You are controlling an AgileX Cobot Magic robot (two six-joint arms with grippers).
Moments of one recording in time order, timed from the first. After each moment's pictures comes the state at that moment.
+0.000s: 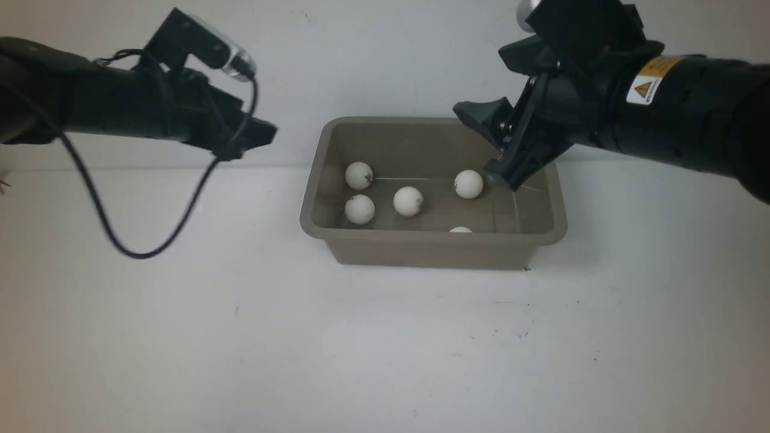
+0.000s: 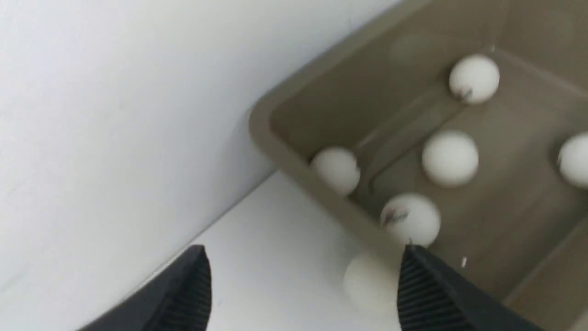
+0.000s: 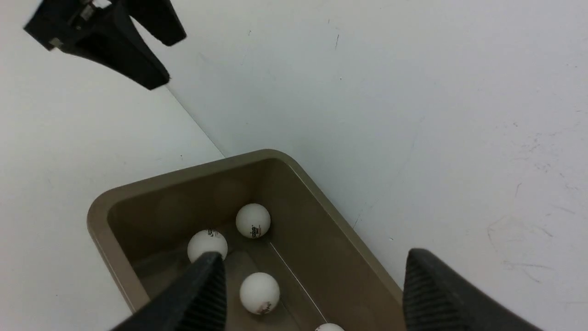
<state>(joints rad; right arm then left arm) 0.54 1.40 -1.13 0.20 0.22 -0.70 0.08 1.89 -1.44 -1.09 0.70 1.57</state>
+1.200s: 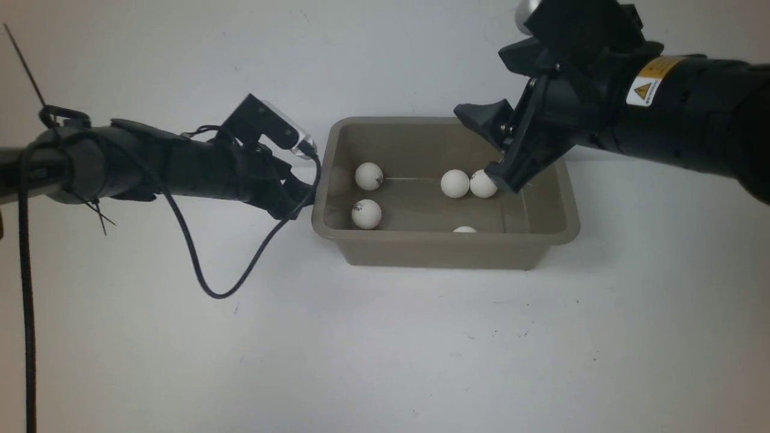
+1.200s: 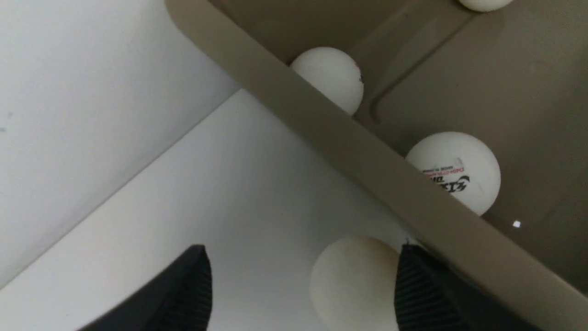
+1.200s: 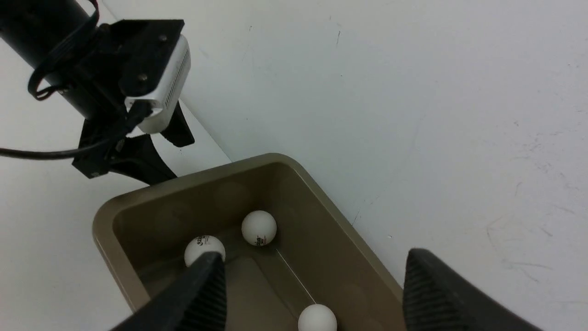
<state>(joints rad) 0.54 1.40 -1.13 0.18 0.23 -0.70 -0.06 2.12 -1.44 -1.32 0.50 1.78</state>
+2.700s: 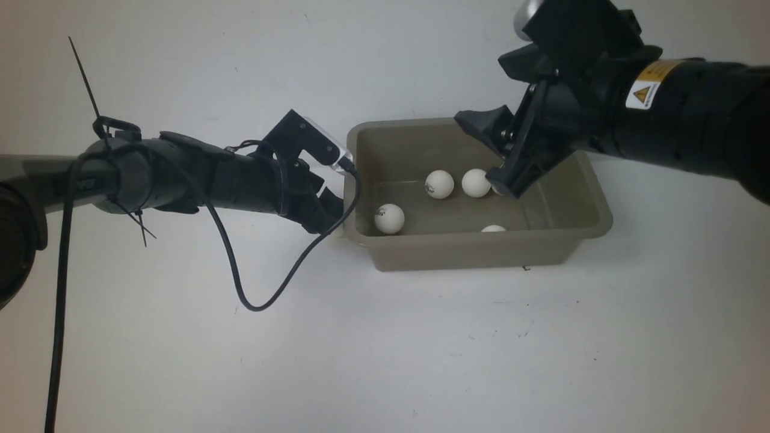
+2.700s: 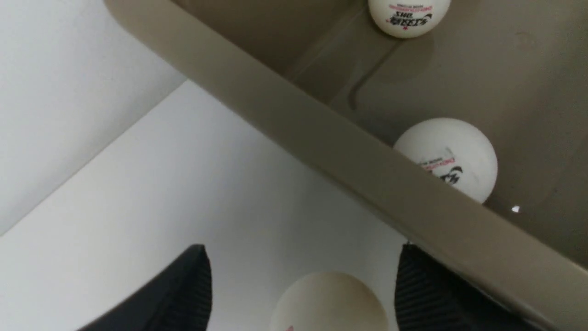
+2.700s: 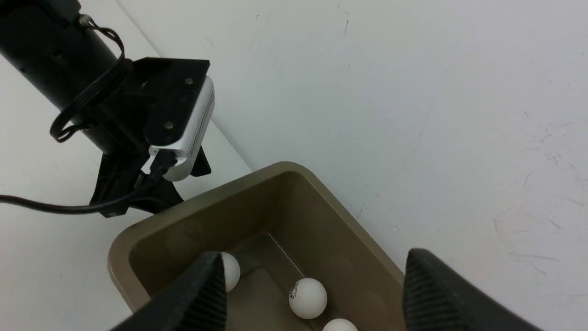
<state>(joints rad) 0.54 1.40 -1.13 0.18 0.25 -0.70 -0.16 2.15 -1.44 -1.34 0.44 1.77</state>
